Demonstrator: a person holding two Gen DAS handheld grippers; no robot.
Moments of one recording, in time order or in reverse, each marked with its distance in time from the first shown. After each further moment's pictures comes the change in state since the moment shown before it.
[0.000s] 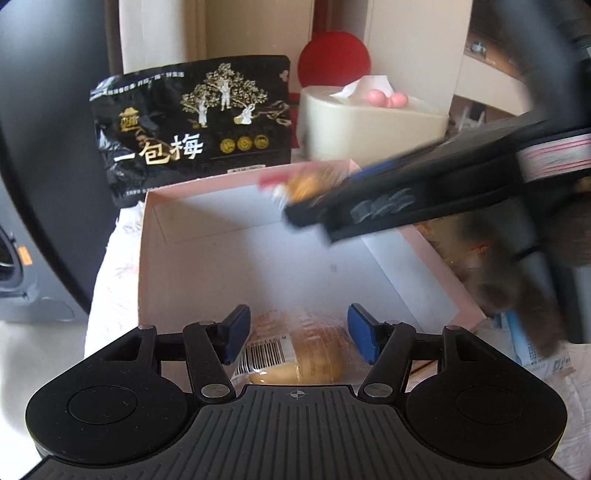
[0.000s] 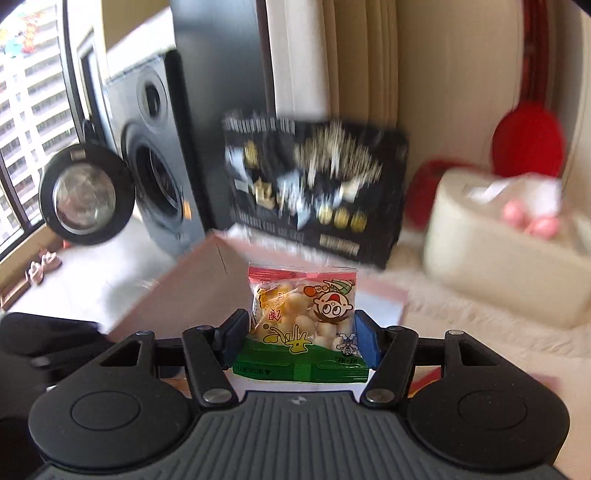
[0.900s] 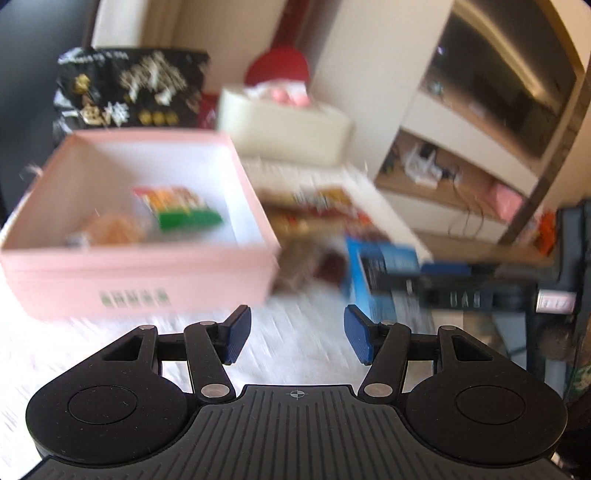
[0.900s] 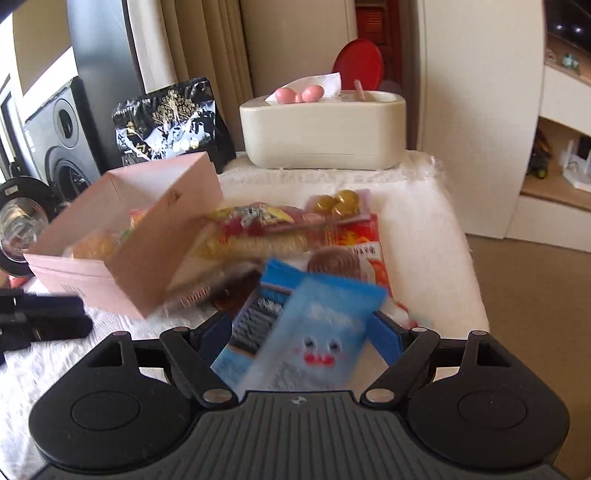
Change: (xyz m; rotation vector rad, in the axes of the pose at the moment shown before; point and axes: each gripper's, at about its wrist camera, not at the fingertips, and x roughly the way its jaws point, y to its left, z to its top) left arm -0.027 -0.104 -0.059 -0.112 -0.064 -0.172; right arm -0.131 -0.079 -0.175 0.240 -0.071 -0.250
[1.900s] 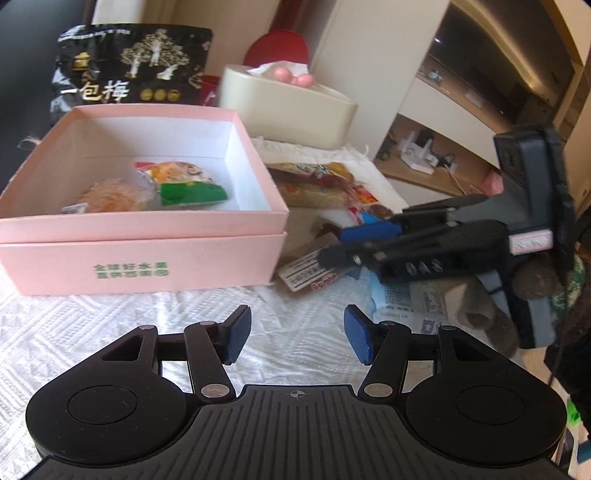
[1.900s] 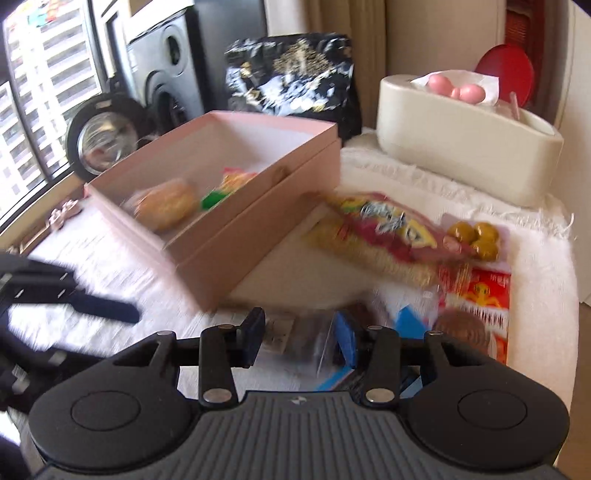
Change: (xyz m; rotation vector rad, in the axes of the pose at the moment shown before) left arm 0.003 0.016 -0.011 -0.003 0.029 -0.041; right arm 0.046 0.039 0.031 -0.314 0.147 0.304
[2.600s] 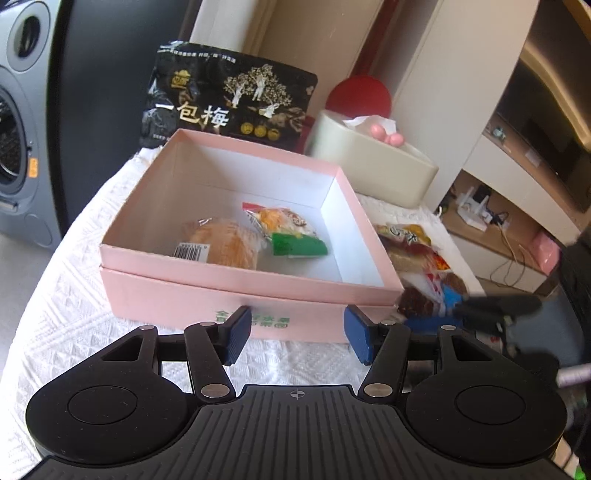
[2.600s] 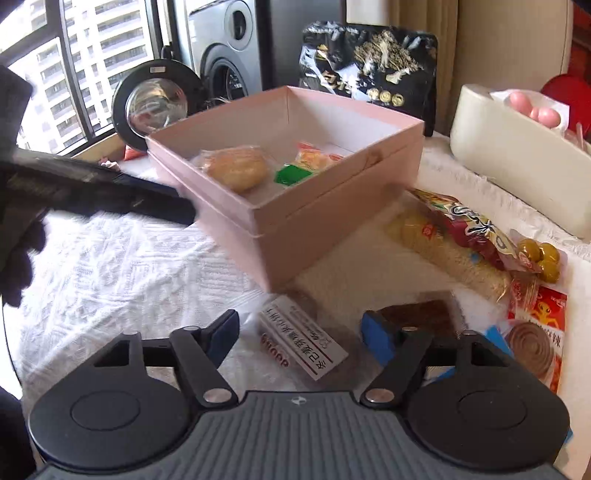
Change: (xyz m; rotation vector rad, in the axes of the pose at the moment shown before) left arm -0.028 0.057 0.021 -0.172 -0.116 0.151; right arm 0.004 0.040 -0.006 -0.156 0.024 0.093
